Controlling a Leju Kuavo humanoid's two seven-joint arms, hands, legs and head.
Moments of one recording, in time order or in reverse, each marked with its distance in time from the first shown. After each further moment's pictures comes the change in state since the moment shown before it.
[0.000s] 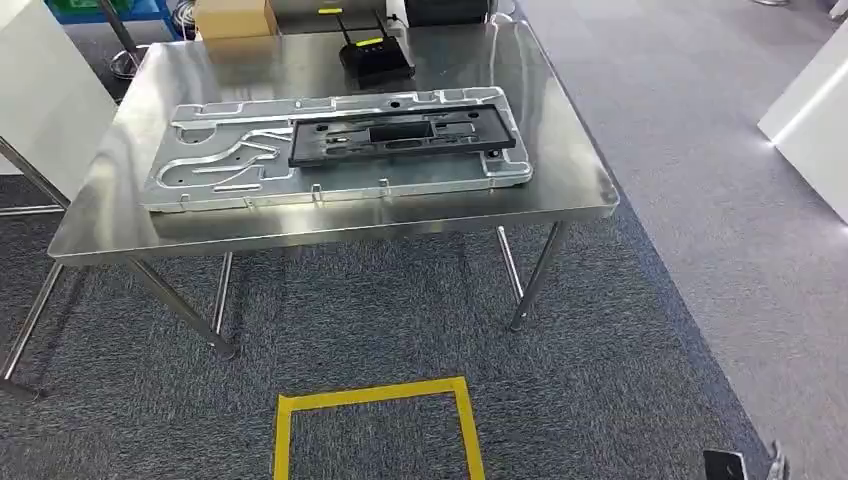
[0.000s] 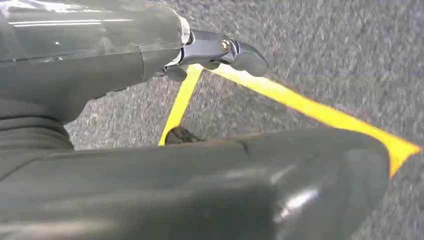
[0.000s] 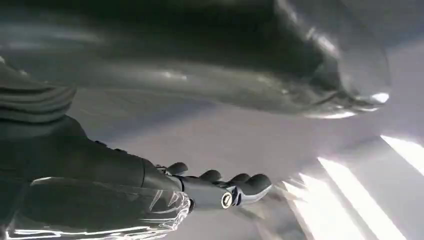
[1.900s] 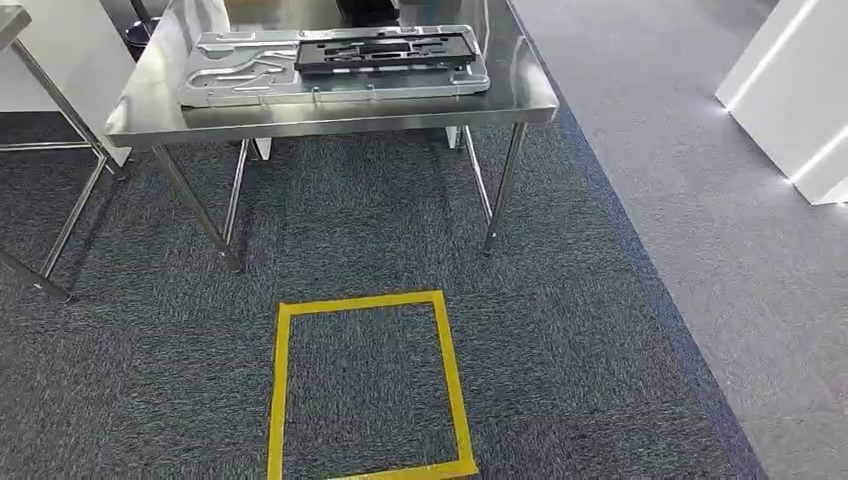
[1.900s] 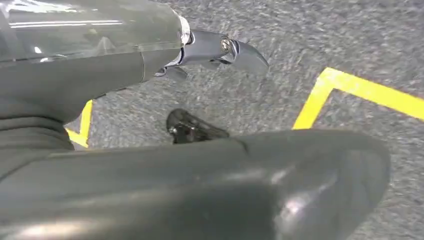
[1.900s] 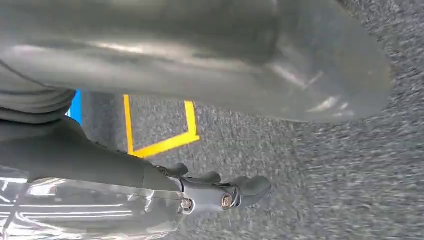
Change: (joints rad) left arm -0.002 -0.020 -0.032 0.002 -0.009 -0.028 0.044; right arm -0.082 0.087 -0.041 0.466 0.201 0.361 0.571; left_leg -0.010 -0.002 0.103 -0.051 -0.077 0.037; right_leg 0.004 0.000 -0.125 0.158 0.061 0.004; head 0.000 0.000
